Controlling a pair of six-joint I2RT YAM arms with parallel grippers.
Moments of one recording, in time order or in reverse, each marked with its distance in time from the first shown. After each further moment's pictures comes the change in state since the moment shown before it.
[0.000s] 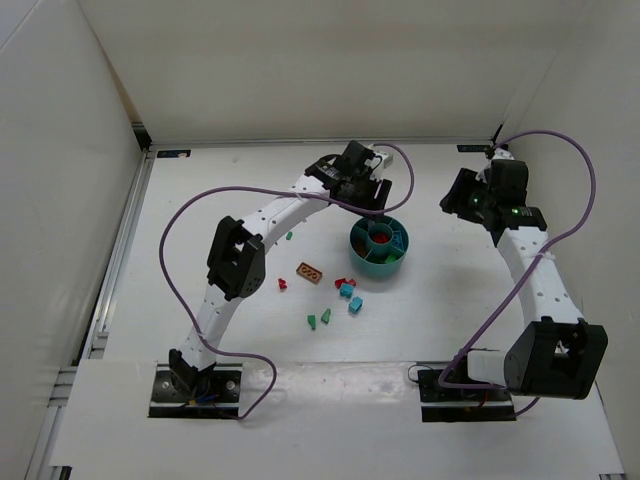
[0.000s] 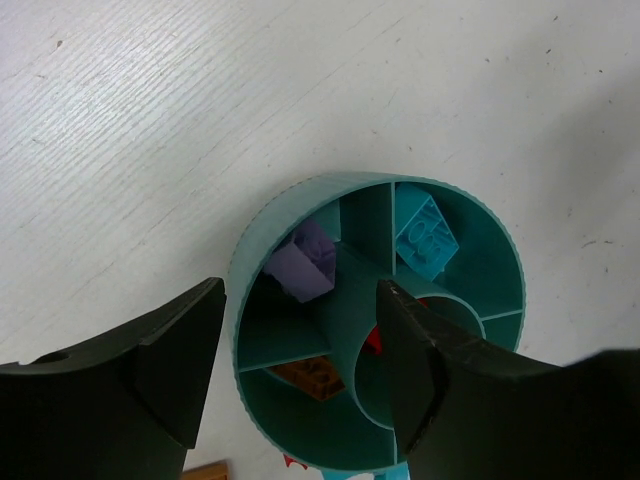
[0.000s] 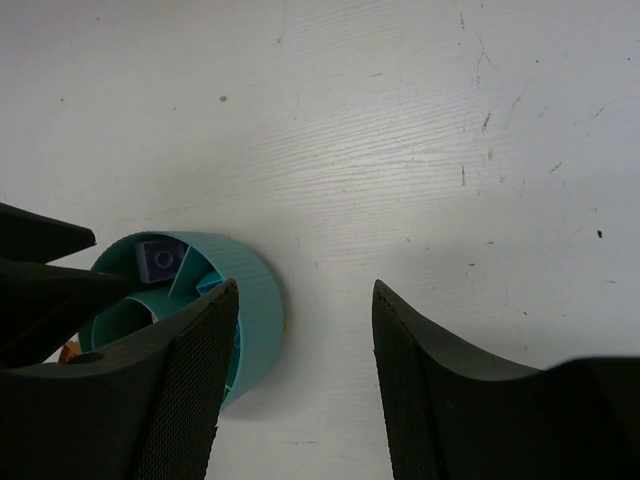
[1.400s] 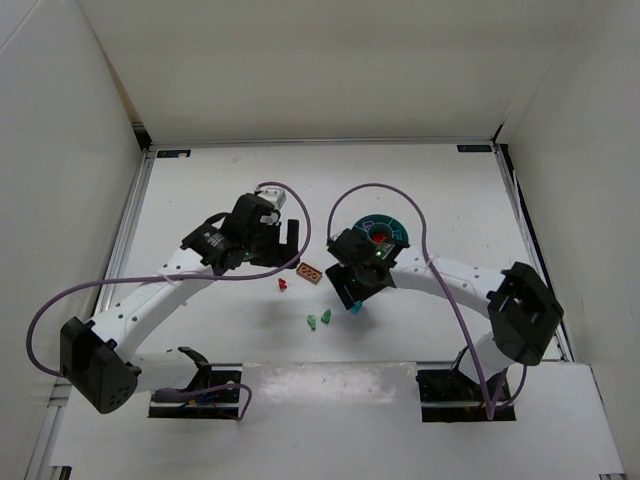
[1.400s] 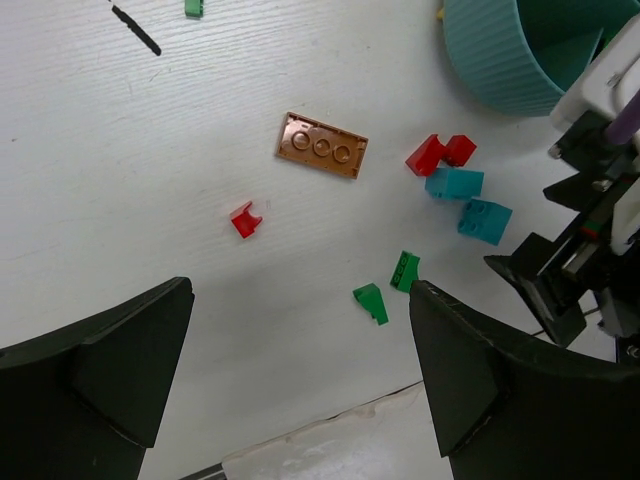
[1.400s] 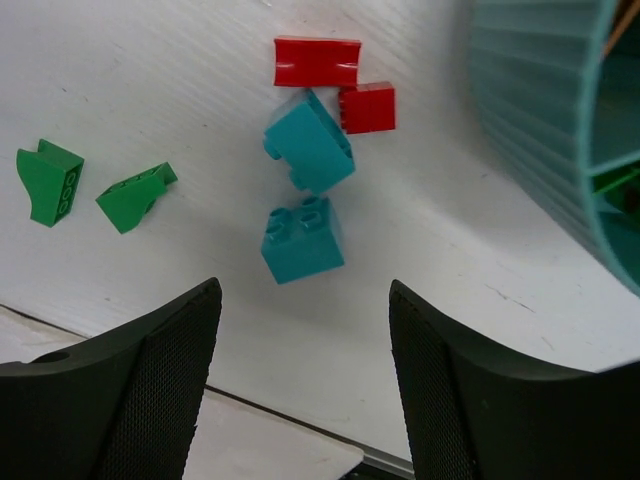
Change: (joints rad) left arm 0.105 -1.061 -1.072 0.014 -0.235 -0.193; right arm 0.961 0.264 -0.037 -0.272 0.265 0.024
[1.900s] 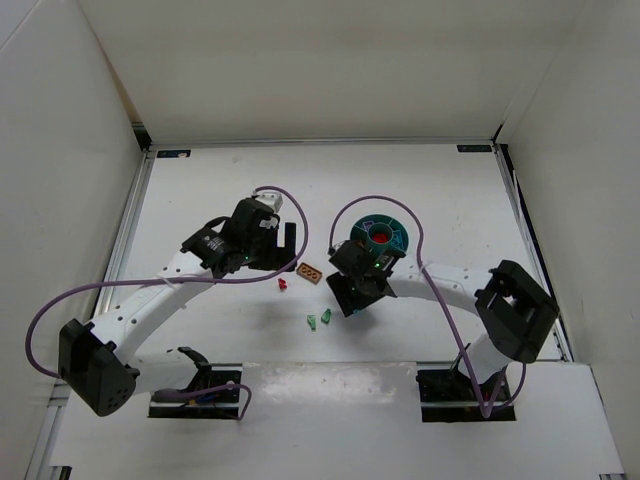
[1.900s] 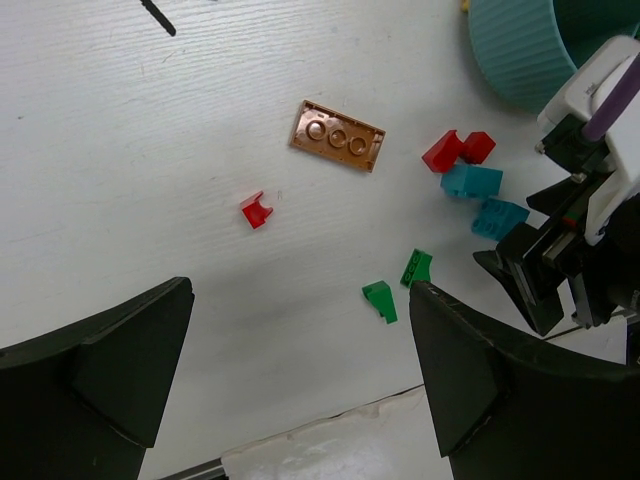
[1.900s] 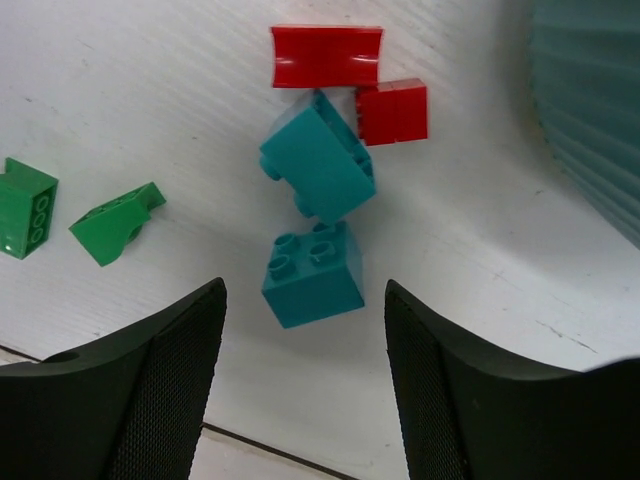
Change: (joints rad) left arm -0.006 -0.021 -0.040 0.000 -0.029 -0.028; right arm 0.008 0.030 -0.129 0.173 -0.023 0.057
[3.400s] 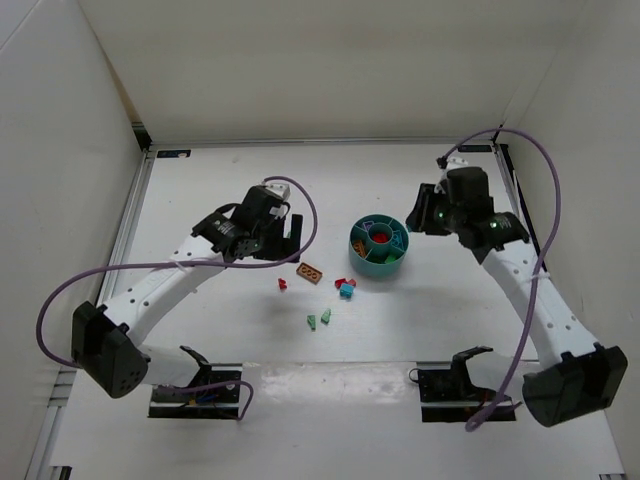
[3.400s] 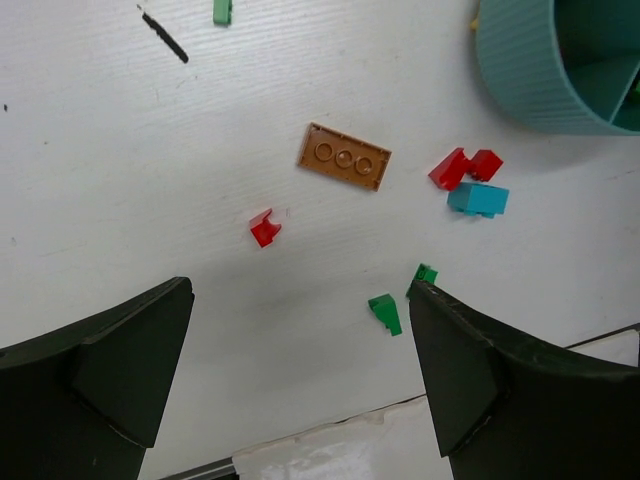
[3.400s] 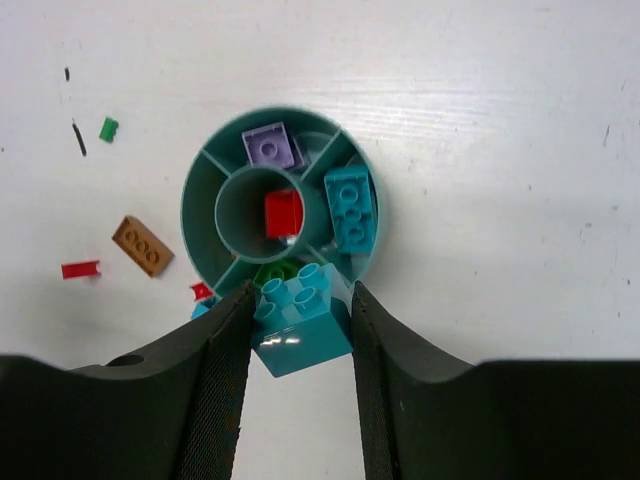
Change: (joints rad) left arm -0.003 0.108 0.113 -0.057 -0.033 0.024; right arm -0.607 -0.422 0.189 -0.092 -0.137 -0.060
